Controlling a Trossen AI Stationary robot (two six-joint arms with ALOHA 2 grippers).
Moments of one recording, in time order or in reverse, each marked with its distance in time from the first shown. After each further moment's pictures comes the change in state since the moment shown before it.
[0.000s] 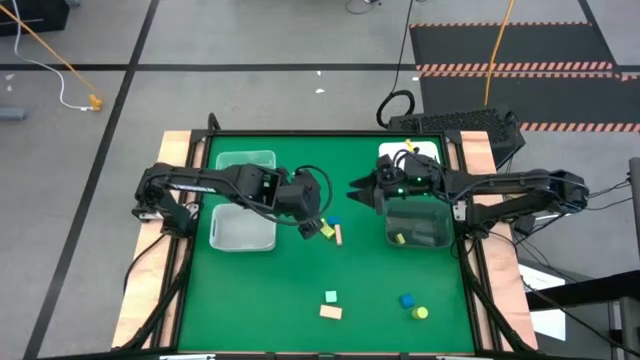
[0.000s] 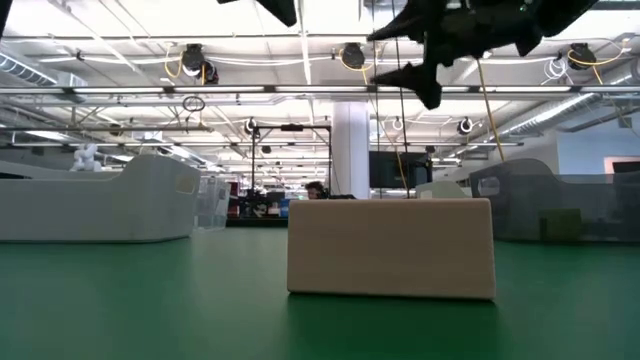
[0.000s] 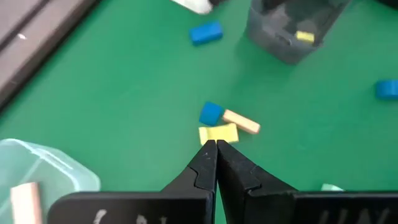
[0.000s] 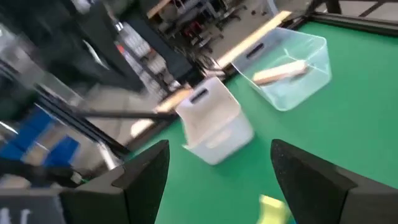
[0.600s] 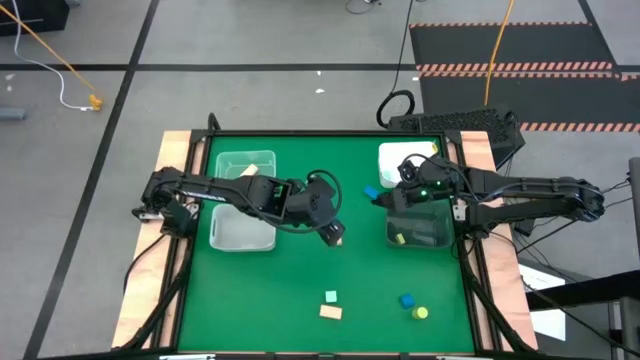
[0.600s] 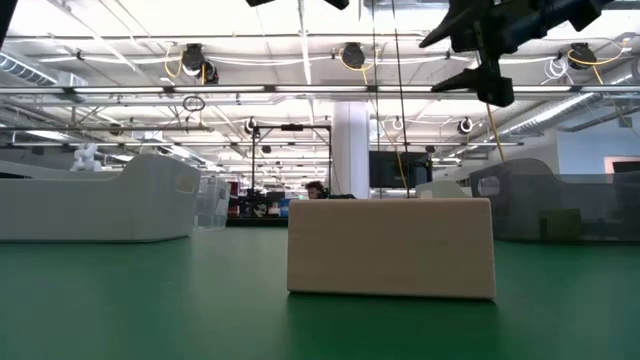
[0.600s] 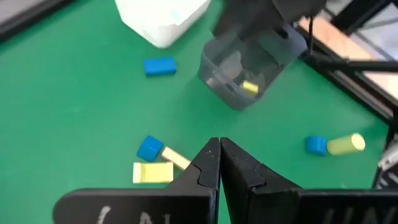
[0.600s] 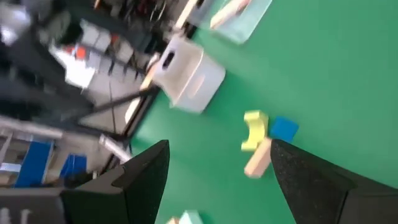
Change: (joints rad) left arm -0.043 0.060 0.000 0.262 0.014 -0.150; right arm 0.036 -0.269 -0.001 -0.489 0.043 0.325
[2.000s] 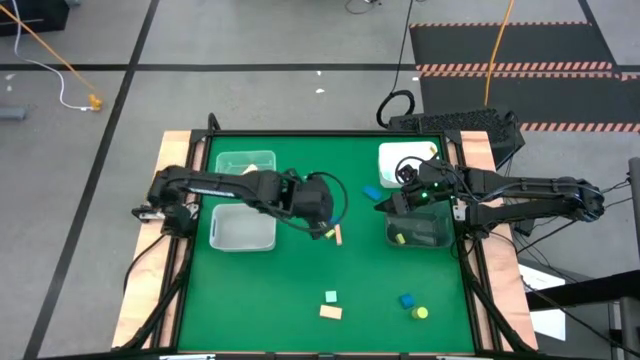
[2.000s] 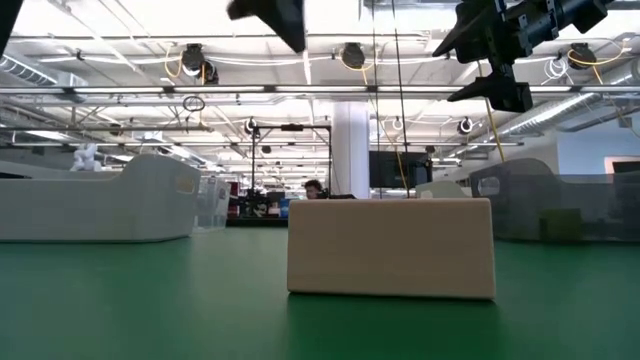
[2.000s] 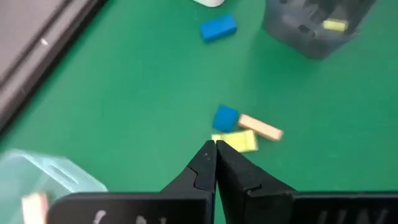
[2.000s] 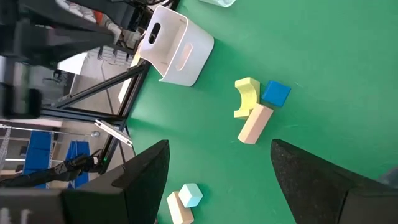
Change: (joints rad) left arm 0.044 0.025 0.000 -0.252 -0.047 0.166; right arm 0.002 -0.005 0.000 -0.098 -0.076 0.062
